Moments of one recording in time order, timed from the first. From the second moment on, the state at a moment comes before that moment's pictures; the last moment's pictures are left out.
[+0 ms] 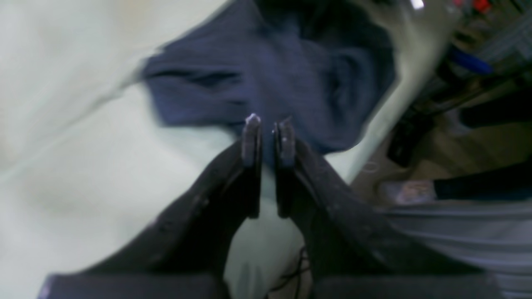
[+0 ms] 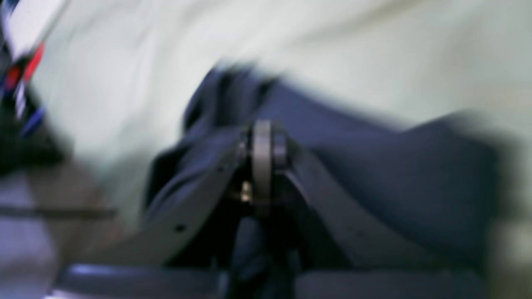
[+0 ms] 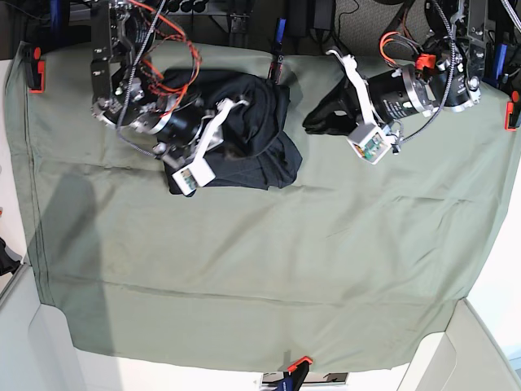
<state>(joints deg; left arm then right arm) 21.1 -22.5 -6.6 117.1 -41.5 -38.4 49.4 -7.6 -0.6 -8.5 103.2 26.7 25.8 -57.3</state>
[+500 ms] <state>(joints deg) 21.8 -23.3 -29.5 117.1 -59.9 -38.4 54.2 -6.5 -8.1 -25.1 102.1 27.0 28.6 -52.0</state>
